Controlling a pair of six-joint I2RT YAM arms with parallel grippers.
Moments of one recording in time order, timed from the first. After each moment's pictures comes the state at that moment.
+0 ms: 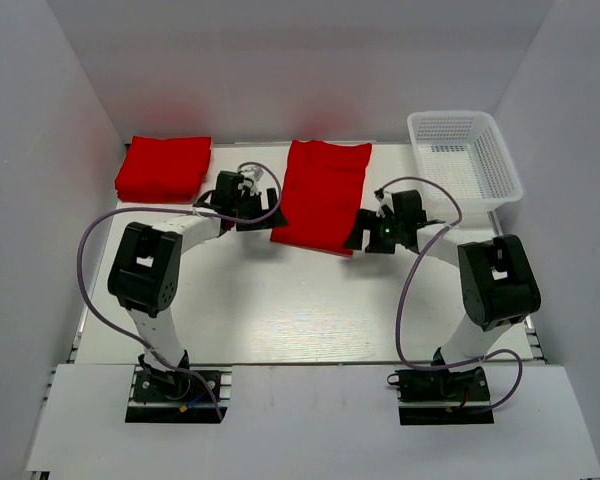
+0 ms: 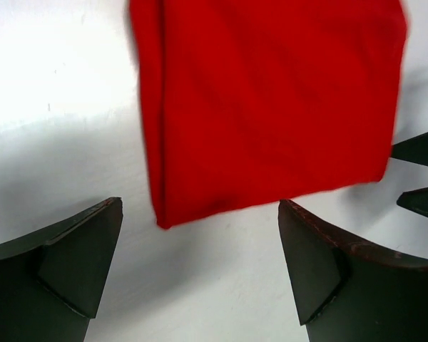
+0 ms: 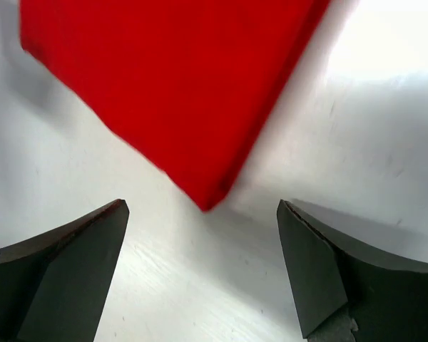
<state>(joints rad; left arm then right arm) -0.32 1.84 1.15 -0.04 0.35 -0.37 0.28 1.69 0.91 -0.06 -0.48 0.33</state>
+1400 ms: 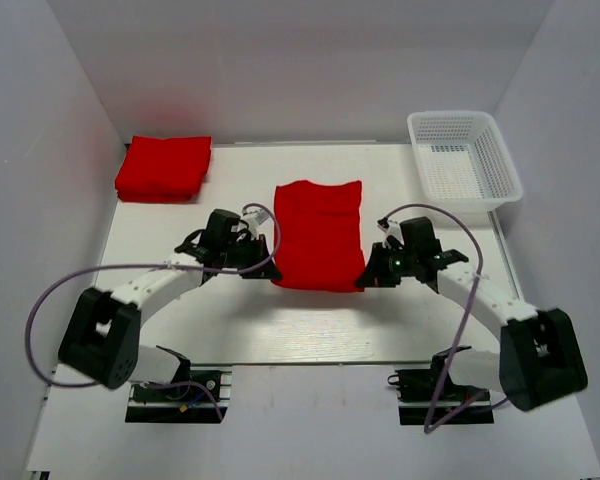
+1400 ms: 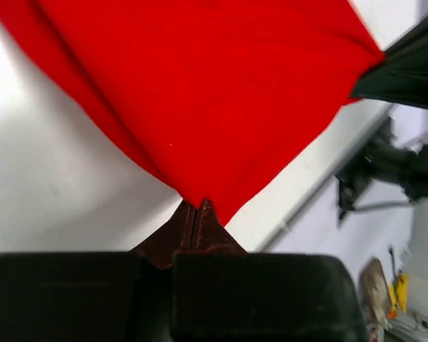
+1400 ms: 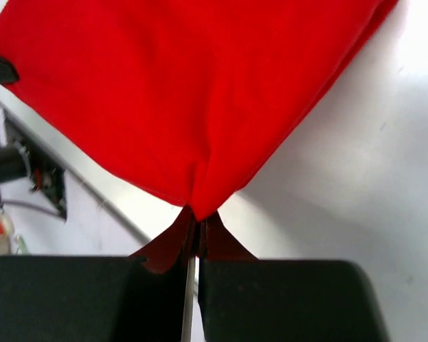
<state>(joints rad) -0.44 1.40 0.76 -0.18 0.56 -0.43 0.36 1.26 0.65 -0.30 -0.55 0.39</state>
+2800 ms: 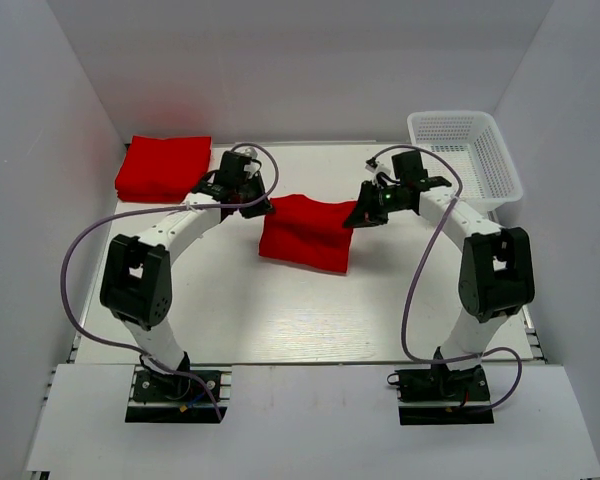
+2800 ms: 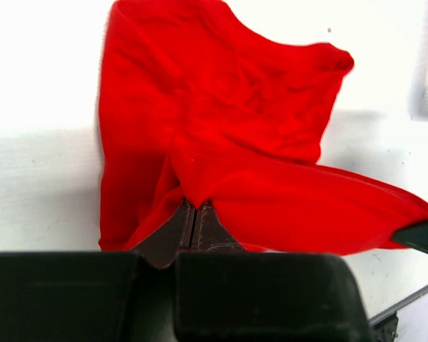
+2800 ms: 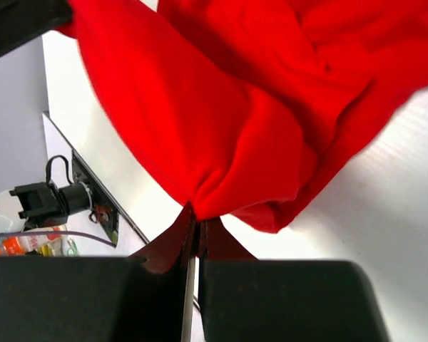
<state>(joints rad) -0.38 1.73 1.32 -0.37 0.14 -0.58 0.27 1.75 1.31 -0.52 -0.74 0.31</state>
